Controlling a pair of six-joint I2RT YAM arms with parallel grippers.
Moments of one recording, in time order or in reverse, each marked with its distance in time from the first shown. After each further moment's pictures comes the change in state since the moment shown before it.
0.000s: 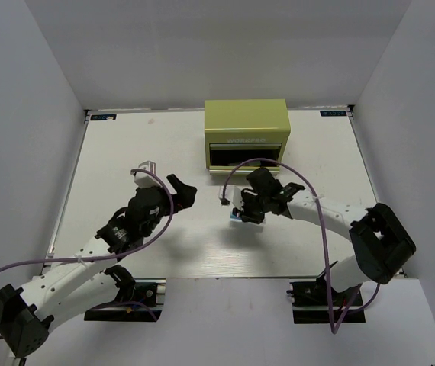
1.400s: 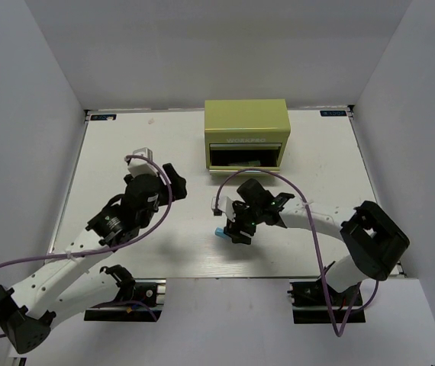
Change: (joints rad) left arm 0.000 0.073 0.237 -0.251 -0.122 0.151; right arm 0.082 0.011 -0.061 0.084 -0.076 0.130
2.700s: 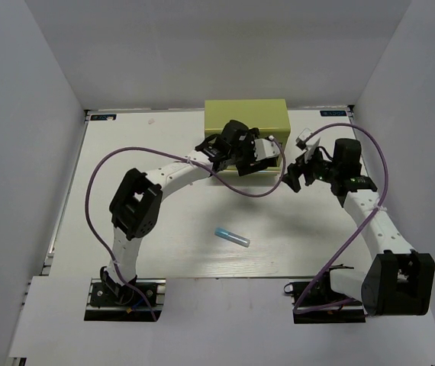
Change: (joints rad) left arm -0.011 1.172 0.835 0.214 0.683 1.375; right arm -0.784 -0.325 0.055 0.072 -0.275 0.038
